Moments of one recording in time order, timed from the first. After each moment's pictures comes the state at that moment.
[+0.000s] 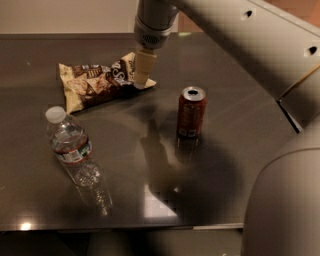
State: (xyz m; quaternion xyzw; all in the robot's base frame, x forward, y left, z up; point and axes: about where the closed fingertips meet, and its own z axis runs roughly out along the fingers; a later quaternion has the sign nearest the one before) arm 0.687 0.032 0.939 -0.66 0.70 -0.06 0.25
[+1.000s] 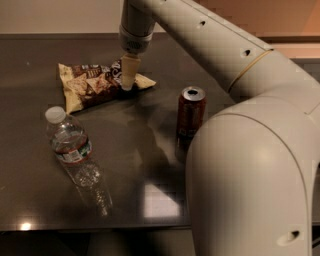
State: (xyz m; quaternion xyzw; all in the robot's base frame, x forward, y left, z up) arm 0.732 0.082 0.900 -0.69 0.68 -0.03 0.24
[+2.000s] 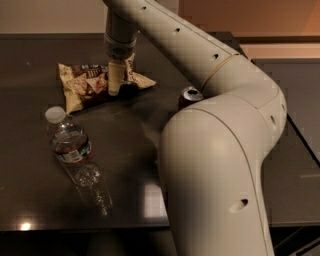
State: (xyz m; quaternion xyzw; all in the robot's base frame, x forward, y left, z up) arm 0.739 0.134 0.871 -0.72 0.66 0.00 0.22
